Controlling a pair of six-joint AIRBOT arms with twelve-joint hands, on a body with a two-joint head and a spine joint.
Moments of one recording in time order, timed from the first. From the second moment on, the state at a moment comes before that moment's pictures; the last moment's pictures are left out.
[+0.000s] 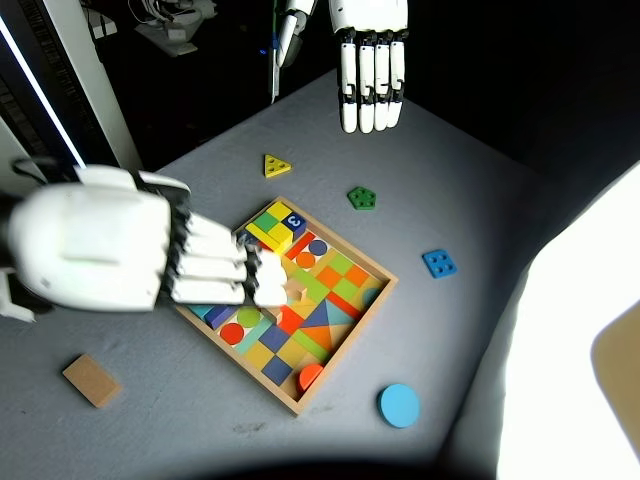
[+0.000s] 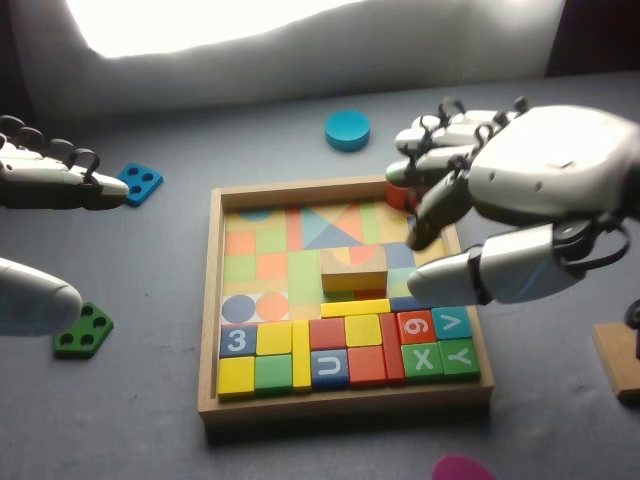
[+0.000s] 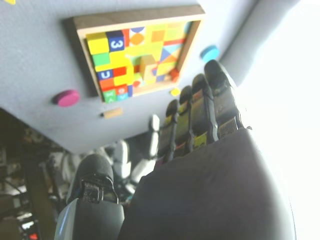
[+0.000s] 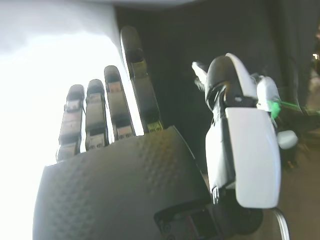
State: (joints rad) left arm -0.22 -0.39 0.76 3.00 -0.88 -1.87; right arm -0.34 -0.99 0.98 -0.27 0.16 -0.74
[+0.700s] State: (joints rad) left arm -0.22 -0.39 0.76 3.00 -0.88 -1.87; right arm -0.39 -1.19 1.12 -0.11 0.27 -1.00
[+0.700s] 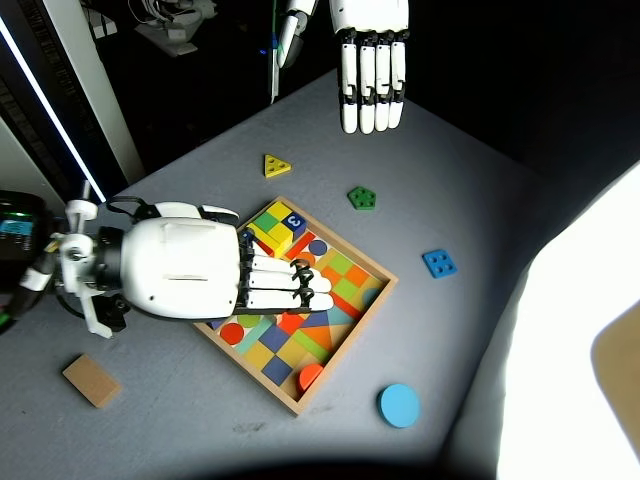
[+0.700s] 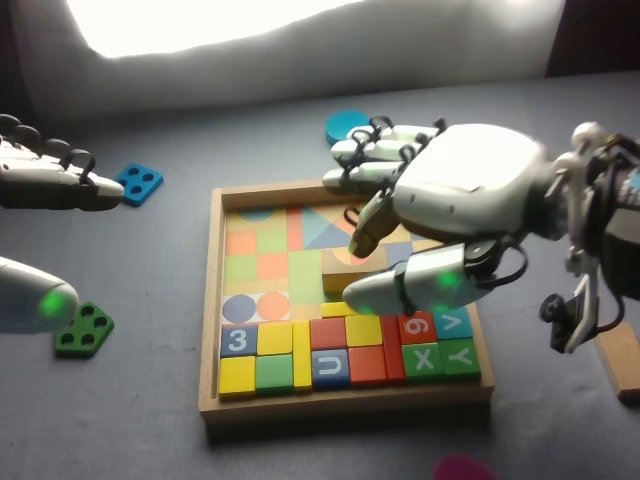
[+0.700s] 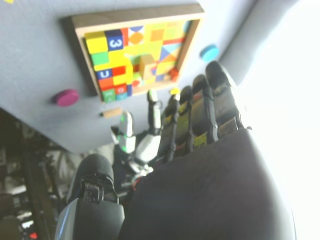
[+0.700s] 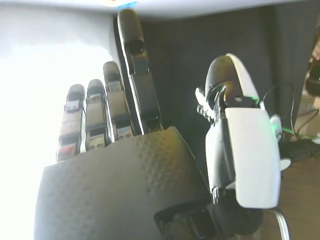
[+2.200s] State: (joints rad) left arm -0.22 -0.40 0.76 3.00 -0.88 -1.87; right arm -0.38 -1.27 1.21 -0.07 0.19 -1.01
